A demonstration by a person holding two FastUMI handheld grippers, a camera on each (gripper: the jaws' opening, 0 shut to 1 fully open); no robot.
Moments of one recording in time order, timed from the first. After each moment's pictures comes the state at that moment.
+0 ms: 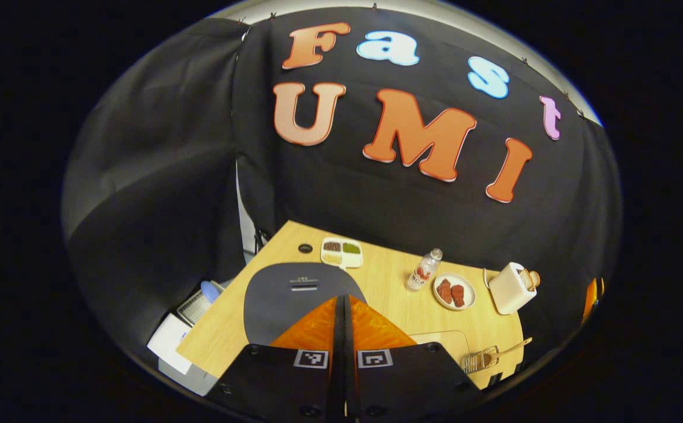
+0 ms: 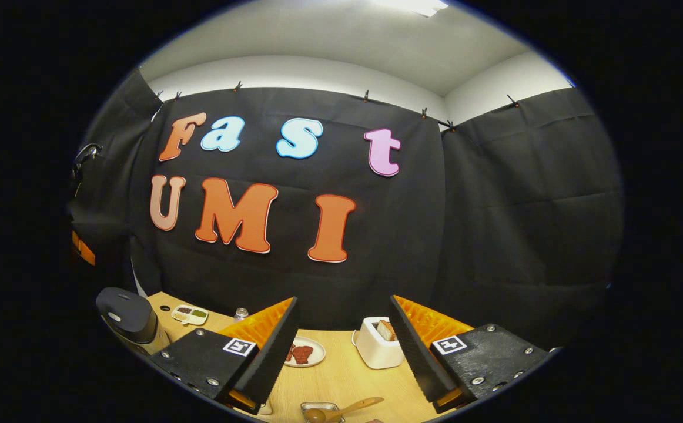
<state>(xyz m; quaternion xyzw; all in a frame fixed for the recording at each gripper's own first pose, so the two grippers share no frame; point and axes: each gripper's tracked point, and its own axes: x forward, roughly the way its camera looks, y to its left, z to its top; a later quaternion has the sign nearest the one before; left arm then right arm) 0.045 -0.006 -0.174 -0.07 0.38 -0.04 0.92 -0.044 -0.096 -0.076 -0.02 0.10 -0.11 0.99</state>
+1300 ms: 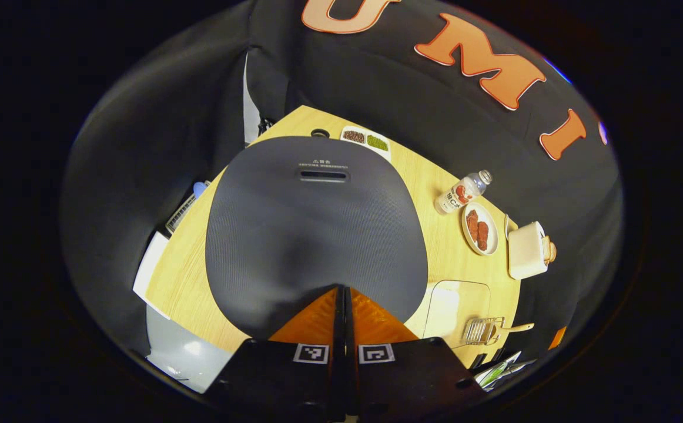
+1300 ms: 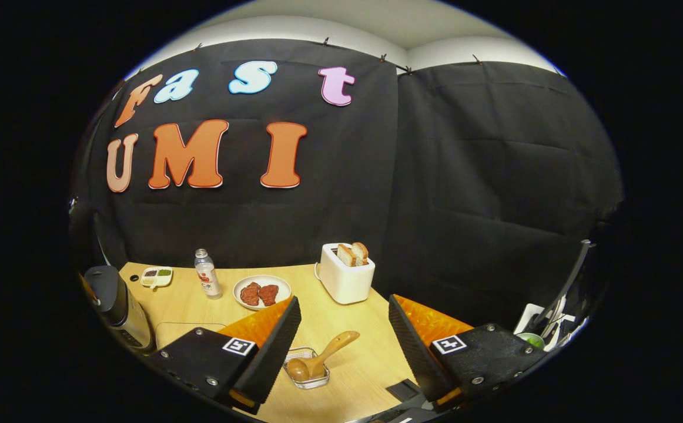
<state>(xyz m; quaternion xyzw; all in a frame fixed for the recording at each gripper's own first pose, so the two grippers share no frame) 0.027 0.011 -0.303 -0.11 0.56 -0.01 0.82 -0.114 -0.115 -0.171 0.01 0.27 -0.21 0.94</state>
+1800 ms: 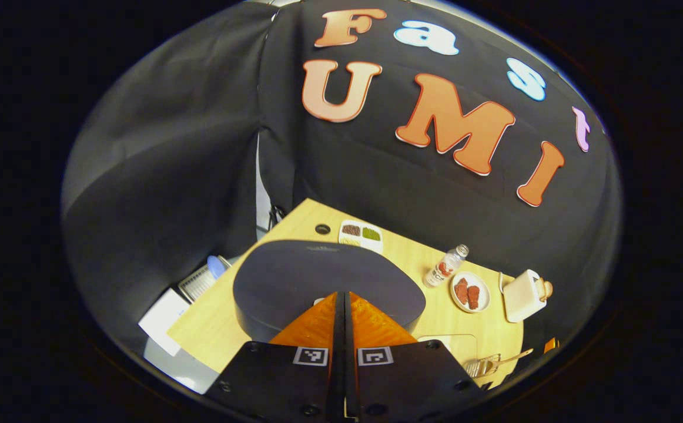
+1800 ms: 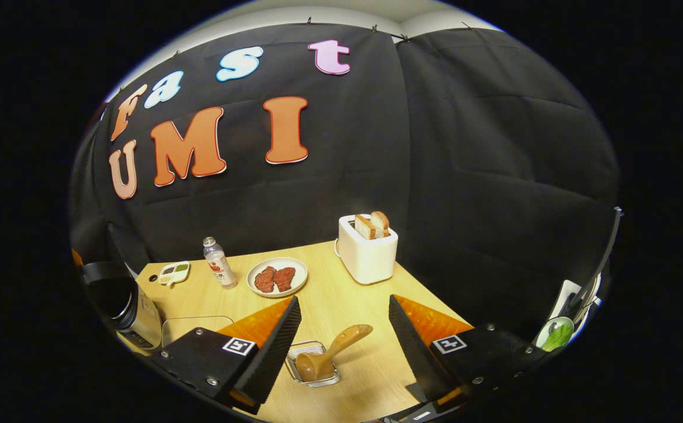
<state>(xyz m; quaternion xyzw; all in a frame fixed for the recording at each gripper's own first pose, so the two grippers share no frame) 0.065 0.028 -0.176 -0.04 0.33 0.03 0.94 -0.101 -0.128 -0.239 0.09 0.33 -0.15 0.93</state>
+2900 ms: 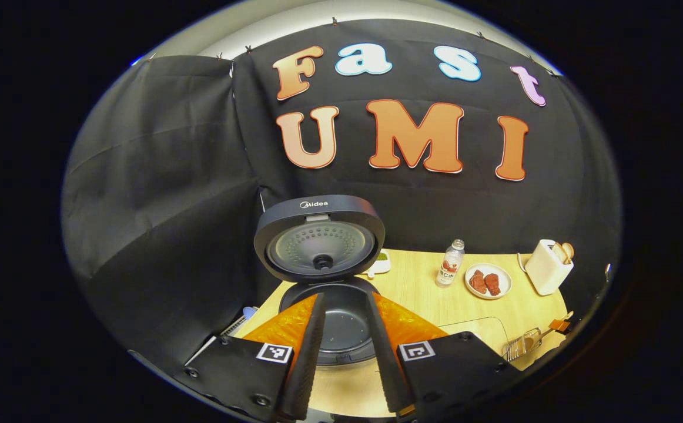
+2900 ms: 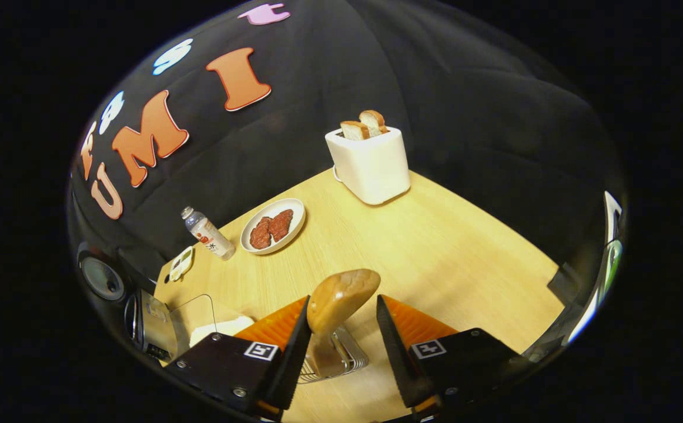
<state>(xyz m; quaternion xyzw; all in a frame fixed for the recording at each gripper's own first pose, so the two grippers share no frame) -0.001 -0.022 -0.137 0.07 0.26 0.02 0.96 -0.115 -0.106 -0.388 0.26 0.45 -0.14 0.84</state>
